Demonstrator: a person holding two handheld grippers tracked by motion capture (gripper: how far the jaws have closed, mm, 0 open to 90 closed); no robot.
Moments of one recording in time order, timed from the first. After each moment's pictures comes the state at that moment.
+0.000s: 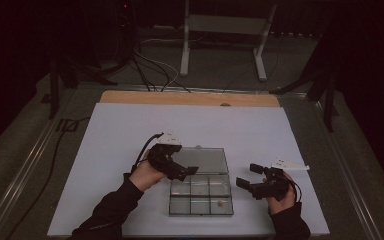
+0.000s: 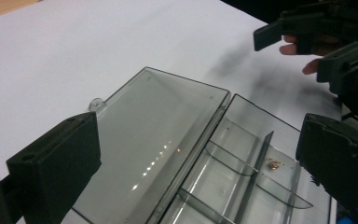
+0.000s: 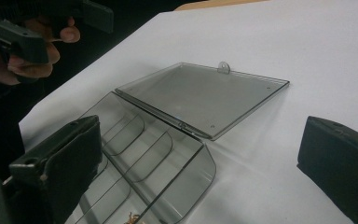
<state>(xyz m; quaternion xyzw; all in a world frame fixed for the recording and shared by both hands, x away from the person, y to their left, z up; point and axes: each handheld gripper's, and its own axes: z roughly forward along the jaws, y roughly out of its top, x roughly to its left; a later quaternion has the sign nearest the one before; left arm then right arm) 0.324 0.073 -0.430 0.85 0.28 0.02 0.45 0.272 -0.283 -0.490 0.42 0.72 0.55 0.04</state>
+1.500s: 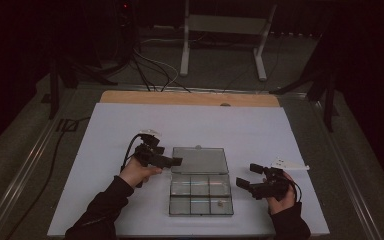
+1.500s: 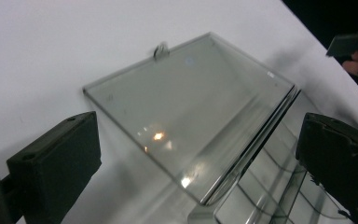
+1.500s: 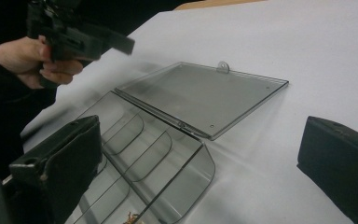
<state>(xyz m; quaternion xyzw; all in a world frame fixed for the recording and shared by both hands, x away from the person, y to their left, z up) 0.357 0.116 -0.477 0.79 0.43 -0.06 0.42 0.272 -0.283 -0.490 0.41 0.72 0.55 0.04</state>
